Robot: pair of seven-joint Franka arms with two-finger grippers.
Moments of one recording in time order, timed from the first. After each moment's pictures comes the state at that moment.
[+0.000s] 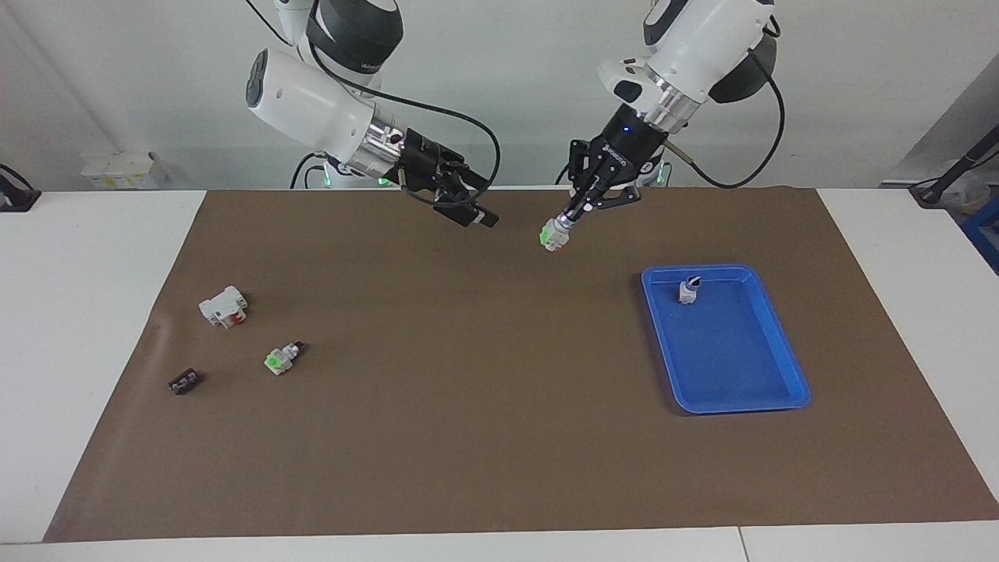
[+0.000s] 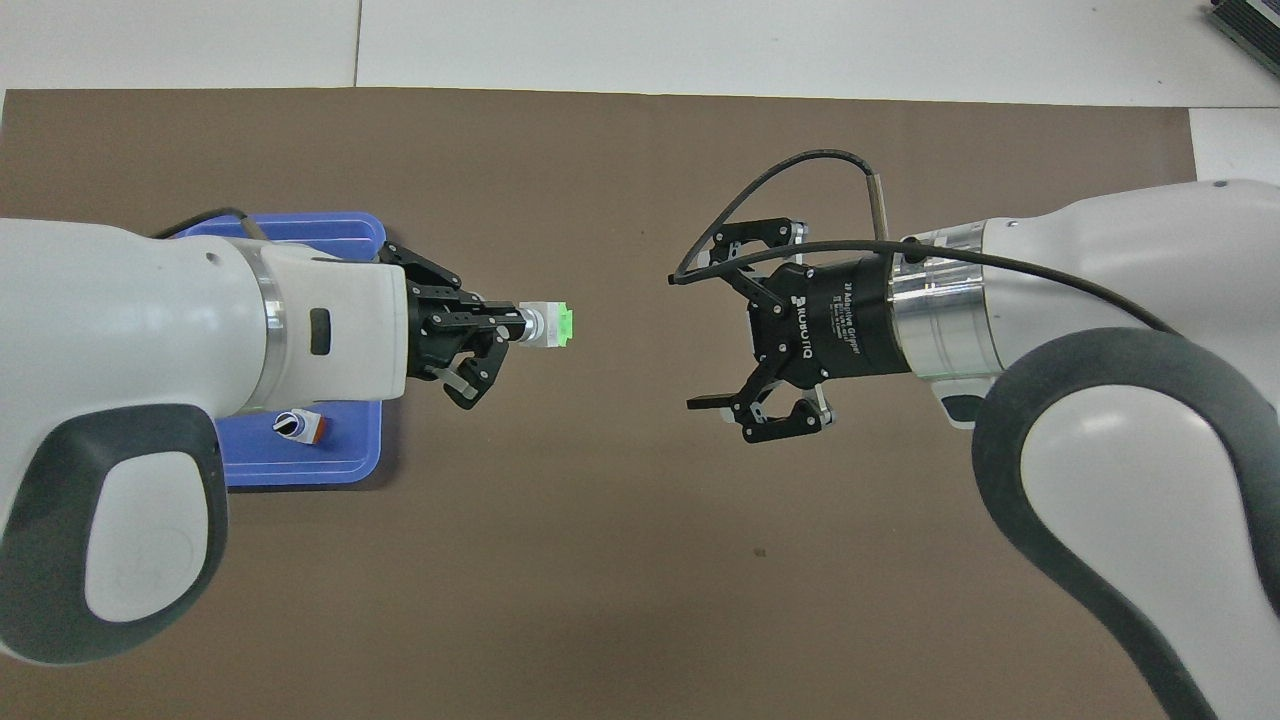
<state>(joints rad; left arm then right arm) -0.11 -0.11 -0.30 -1.83 -0.47 2.07 0.69 0.11 0.01 0.22 -1.79 0.89 1.99 1.36</state>
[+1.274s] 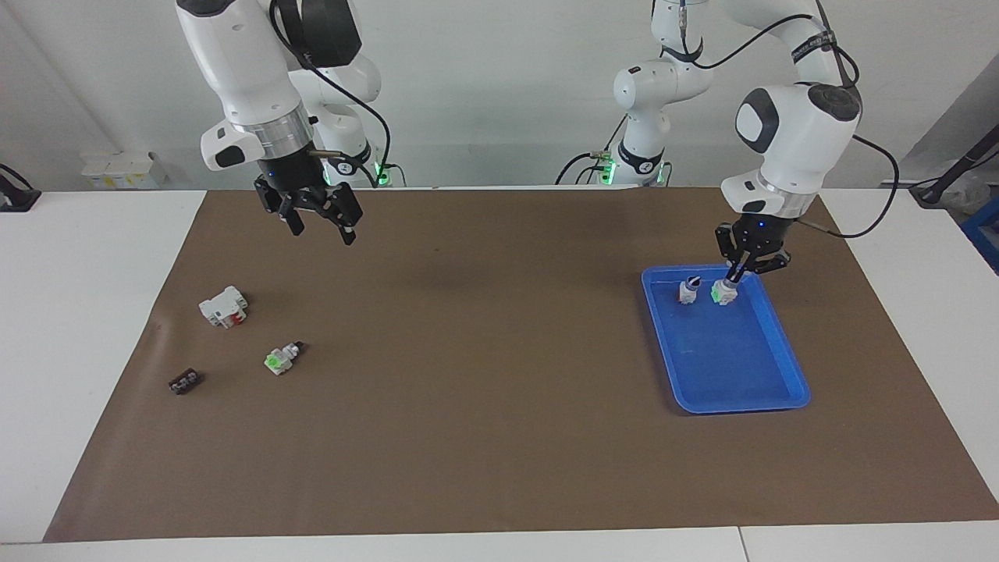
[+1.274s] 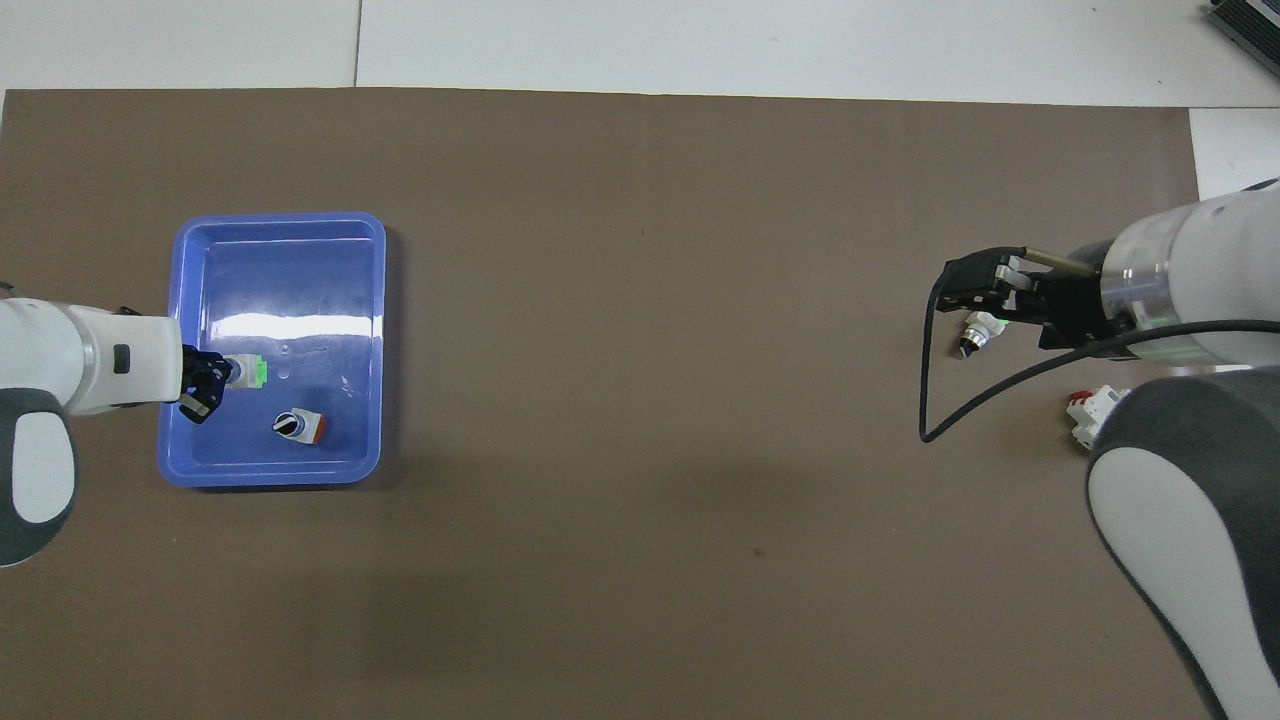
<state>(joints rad) 0.26 -0.09 -0.25 -2.18 -0.08 2.21 0.88 -0.07 -0.07 0.21 -1.74 0.07 1.79 0.45</state>
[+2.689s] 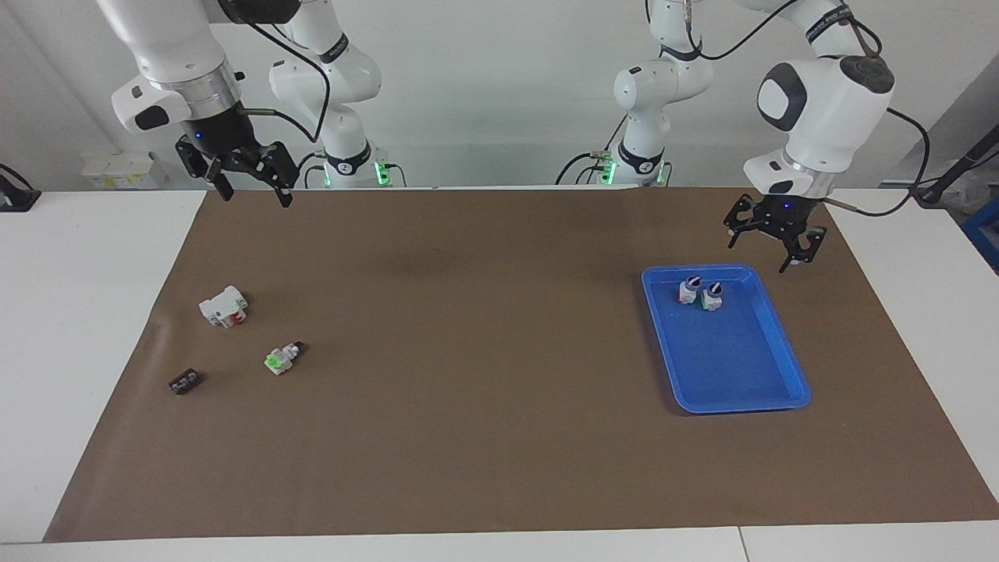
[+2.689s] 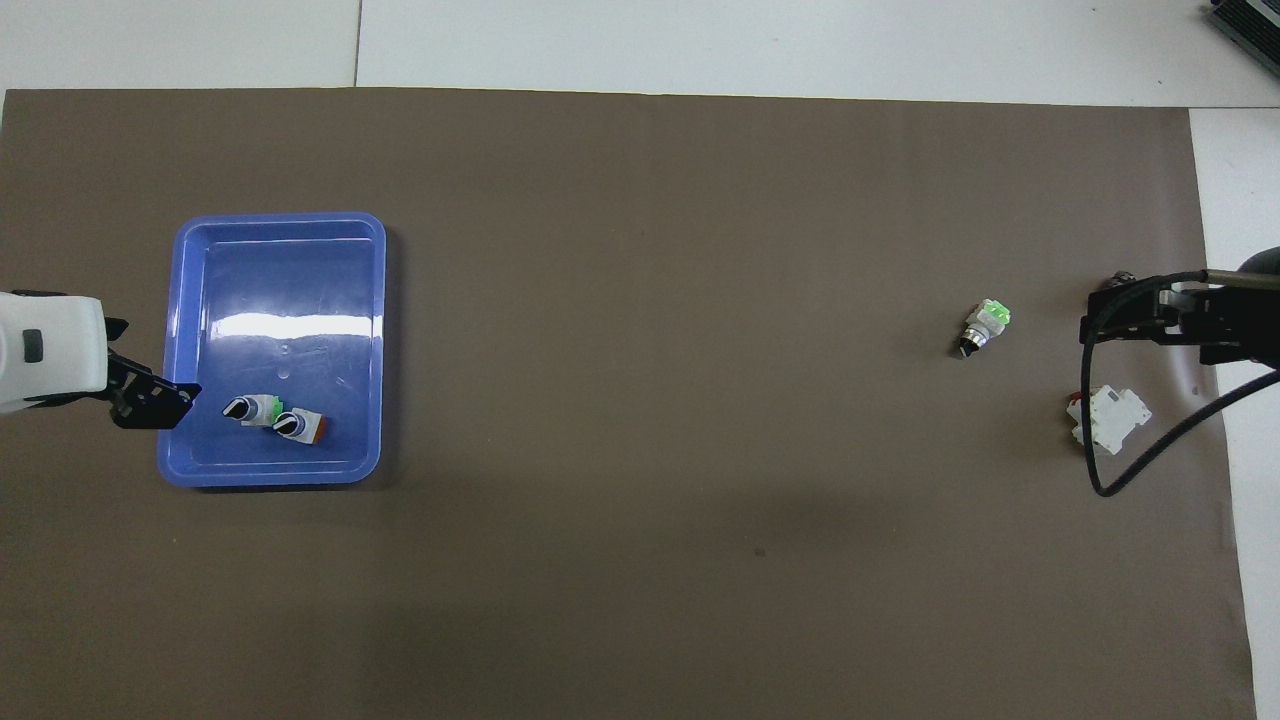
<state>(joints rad) 0.27 -0.18 -0.25 -2.07 -0.08 2.03 0.79 0.10 -0.07 -0.06 -1.61 -0.02 1.57 0.21</state>
